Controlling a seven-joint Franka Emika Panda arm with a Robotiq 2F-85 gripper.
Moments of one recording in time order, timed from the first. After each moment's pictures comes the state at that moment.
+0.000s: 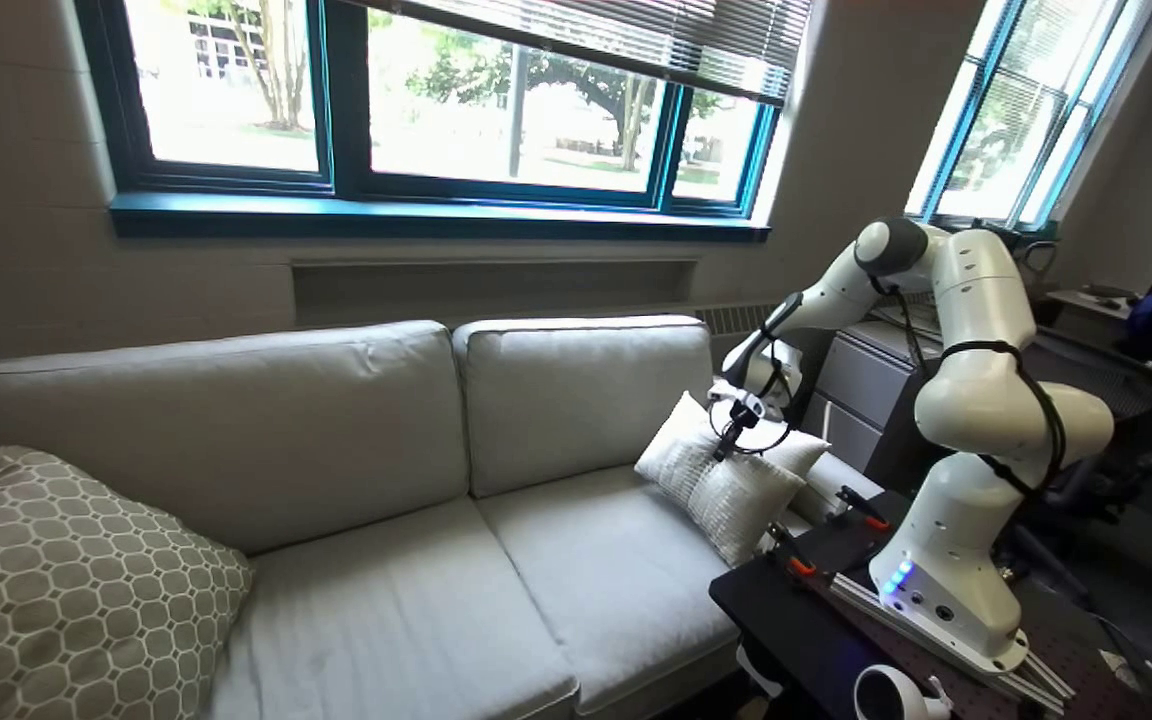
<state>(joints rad) -0.50 0.83 0.21 -2.08 0.43 2.91 1.88</state>
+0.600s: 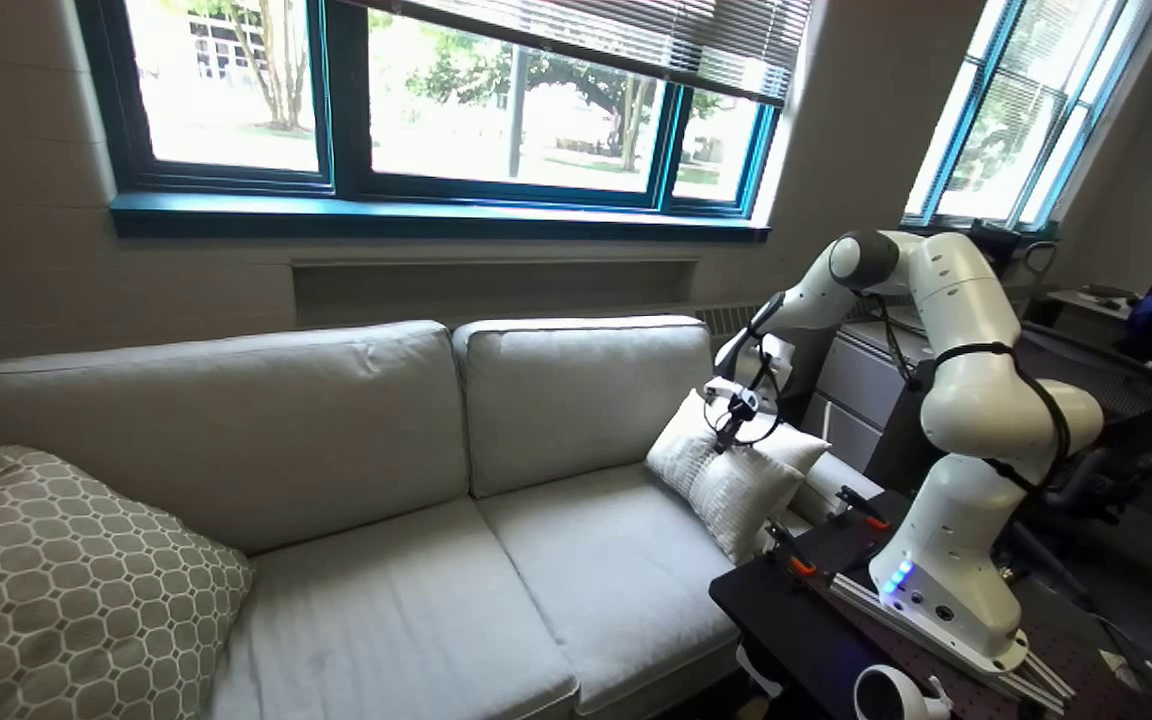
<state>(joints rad) -0.33 0.88 0.02 -1.92 0.56 2.80 1.89</state>
